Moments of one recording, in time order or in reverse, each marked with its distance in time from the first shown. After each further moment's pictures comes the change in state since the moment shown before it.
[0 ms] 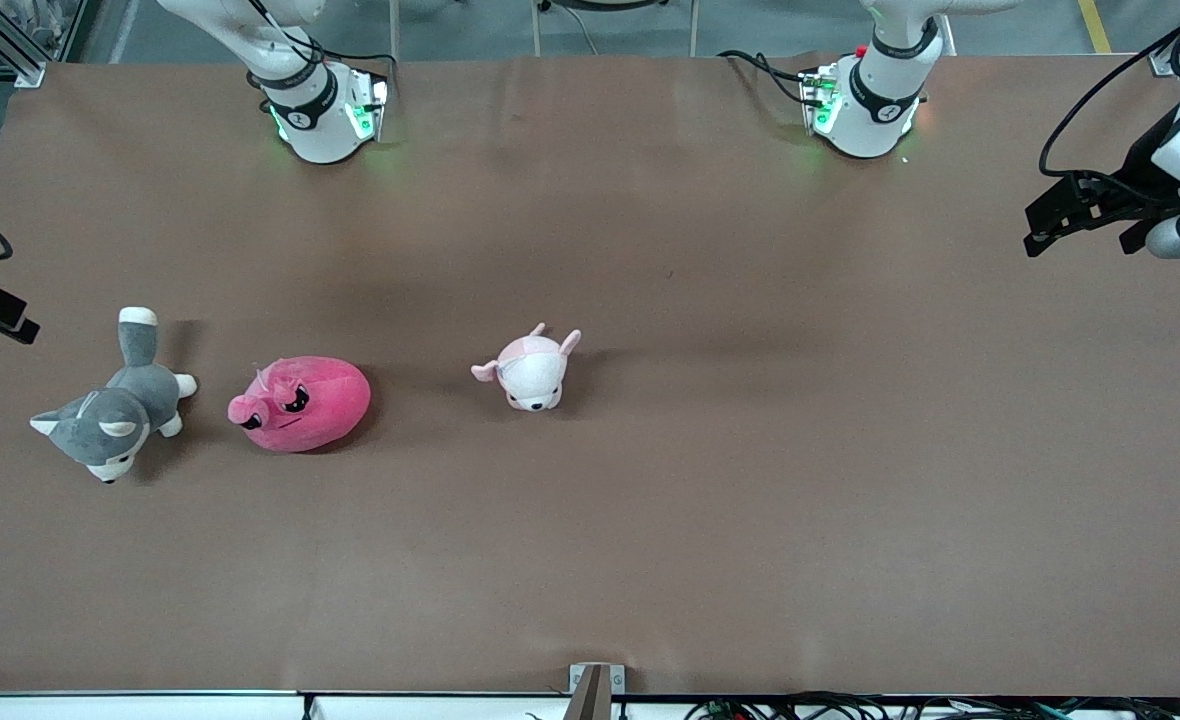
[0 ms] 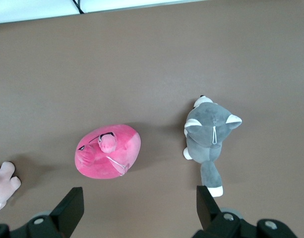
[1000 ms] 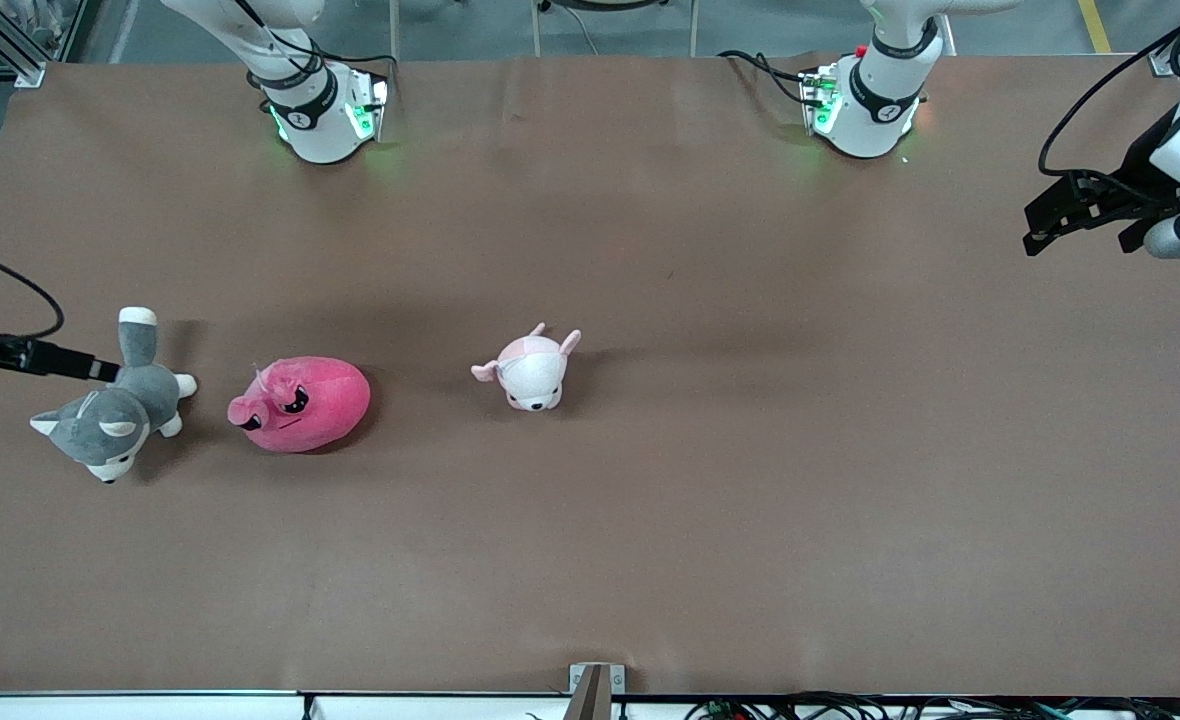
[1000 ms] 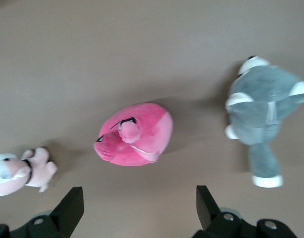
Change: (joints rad) left arm 0.000 0.000 0.000 0.000 0.000 -0.007 0.000; right arm -0.054 0.133 0.005 0.003 0.156 -0.050 0.034
